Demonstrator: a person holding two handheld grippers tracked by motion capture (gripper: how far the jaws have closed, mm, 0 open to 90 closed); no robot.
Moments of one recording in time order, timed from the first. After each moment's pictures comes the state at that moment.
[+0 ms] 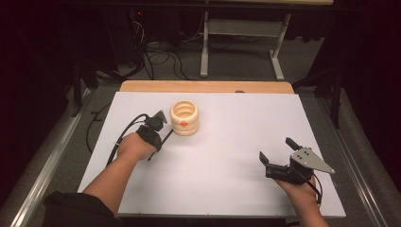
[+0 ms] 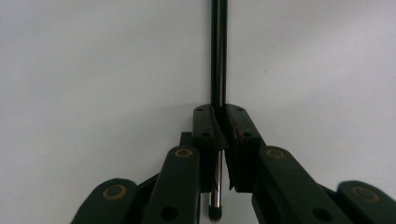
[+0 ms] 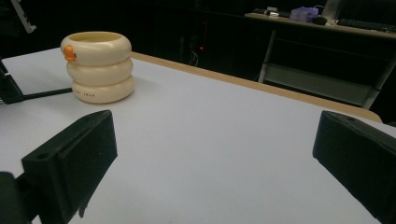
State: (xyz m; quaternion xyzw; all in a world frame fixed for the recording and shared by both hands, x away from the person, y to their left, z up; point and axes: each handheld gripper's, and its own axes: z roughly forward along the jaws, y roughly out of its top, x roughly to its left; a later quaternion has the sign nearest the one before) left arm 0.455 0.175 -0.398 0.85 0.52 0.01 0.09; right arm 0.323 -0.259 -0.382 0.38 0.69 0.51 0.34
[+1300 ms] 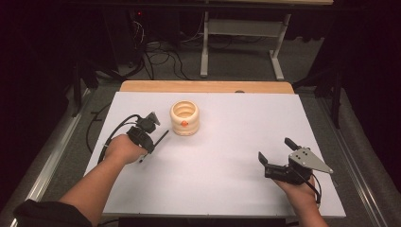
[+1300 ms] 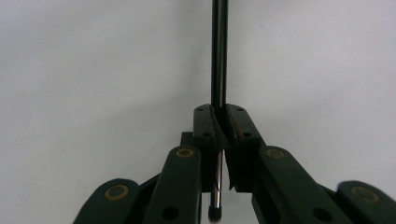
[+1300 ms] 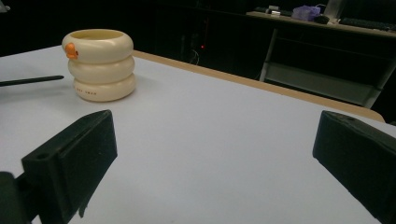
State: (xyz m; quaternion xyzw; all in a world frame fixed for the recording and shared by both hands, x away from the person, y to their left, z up) left arm 0.431 0.193 -0.378 0.86 0.50 0.02 0.09; right arm 0.323 -0.256 -0.384 0.37 0.70 0.51 0.34
